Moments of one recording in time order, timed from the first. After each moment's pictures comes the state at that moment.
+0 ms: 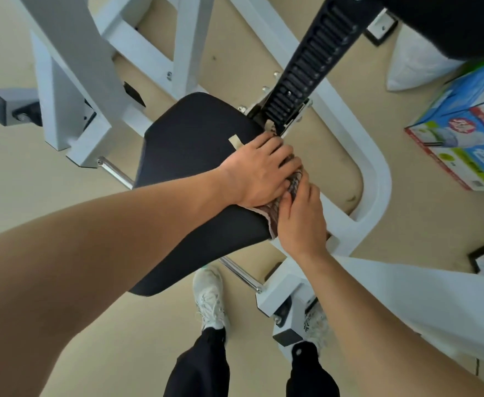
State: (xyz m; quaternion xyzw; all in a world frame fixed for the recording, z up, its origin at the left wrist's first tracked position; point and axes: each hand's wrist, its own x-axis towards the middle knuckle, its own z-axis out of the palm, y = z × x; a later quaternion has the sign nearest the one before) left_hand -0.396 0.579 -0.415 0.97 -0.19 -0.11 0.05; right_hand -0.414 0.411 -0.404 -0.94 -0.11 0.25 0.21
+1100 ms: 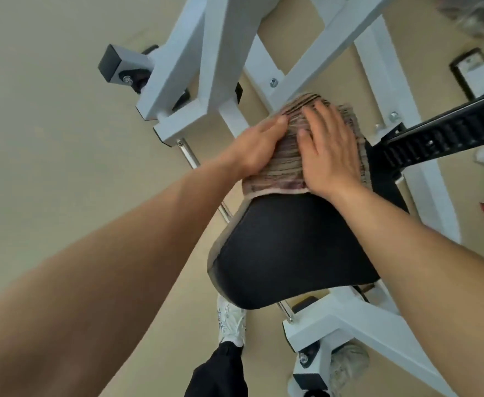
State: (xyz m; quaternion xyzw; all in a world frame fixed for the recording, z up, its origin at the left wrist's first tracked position) left_hand -0.486 0.740 -0.399 0.67 0.39 -0.12 0.62; right_hand -0.383 0.621 -0.408 -0.88 -0.39 0.23 0.12
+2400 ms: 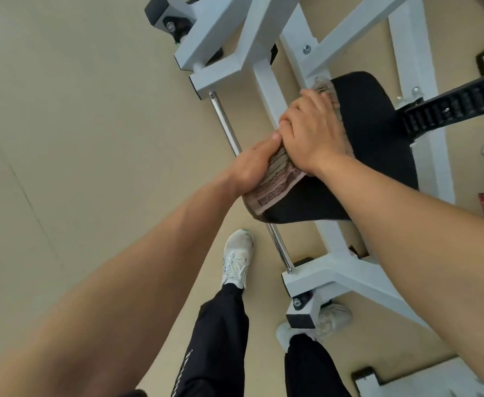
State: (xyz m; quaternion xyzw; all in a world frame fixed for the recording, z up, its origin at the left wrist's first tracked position) left_hand -0.612 0.661 -0.343 0.56 0.47 -0.07 0.68; right_hand -0.469 0.621 -0.368 -0.80 -0.56 0.20 -0.01
